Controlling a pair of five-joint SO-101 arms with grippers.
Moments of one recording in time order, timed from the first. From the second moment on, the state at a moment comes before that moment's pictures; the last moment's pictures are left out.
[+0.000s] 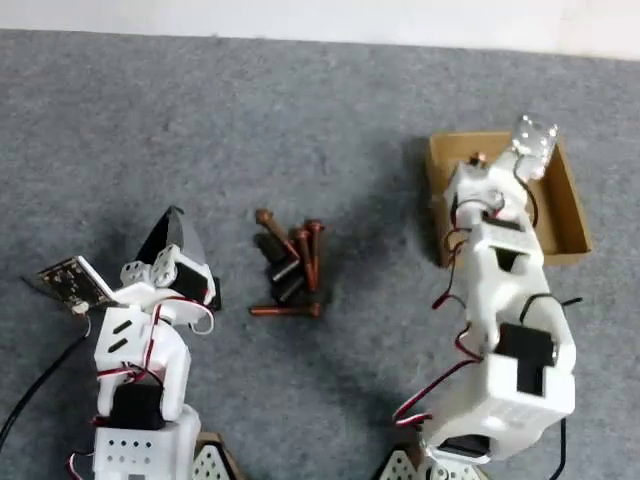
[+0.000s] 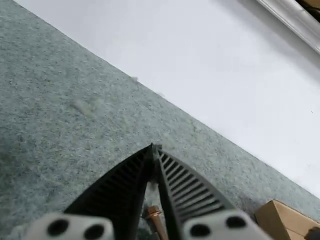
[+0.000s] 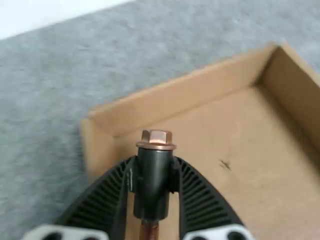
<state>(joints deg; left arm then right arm) -4.1 -103.7 96.0 22.7 38.9 7.8 6.9 31.9 2.1 -7.7</state>
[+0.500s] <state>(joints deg) -4.2 -103.7 96.0 22.7 35.3 5.7 6.6 32.5 5.0 -7.8</state>
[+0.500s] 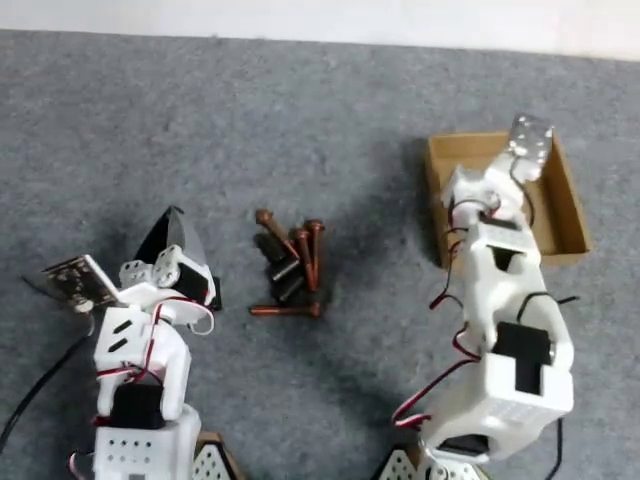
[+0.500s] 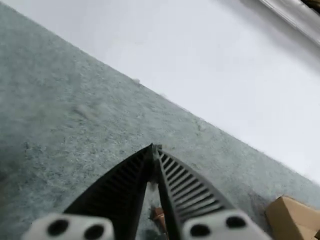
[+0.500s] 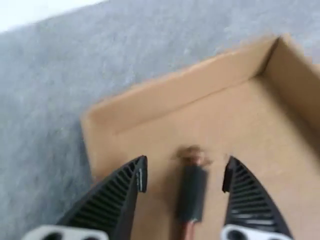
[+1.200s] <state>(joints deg) -4.2 -103.7 96.0 22.7 33.3 -39.0 -24.3 50.2 28.4 -8.0</state>
